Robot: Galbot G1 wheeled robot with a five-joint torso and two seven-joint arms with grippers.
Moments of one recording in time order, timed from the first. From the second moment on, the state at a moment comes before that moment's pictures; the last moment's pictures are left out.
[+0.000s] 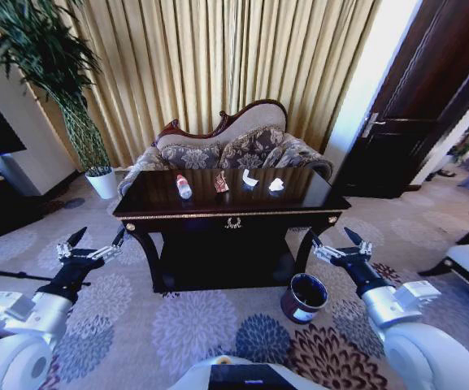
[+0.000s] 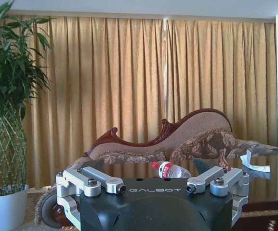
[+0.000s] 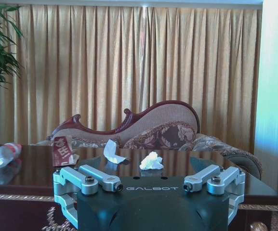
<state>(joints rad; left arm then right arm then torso) 1.77 -1.24 -1.13 -2.47 -0.62 0.30 0.17 -1.79 1.20 0.93 2.49 0.53 -0.27 -0.02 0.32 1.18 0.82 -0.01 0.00</state>
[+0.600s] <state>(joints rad) 1.77 -1.25 -1.12 -2.45 -0.62 0.29 0.18 -1.79 1.21 0.92 2.49 0.51 -0.28 -0.02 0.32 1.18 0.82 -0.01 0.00</state>
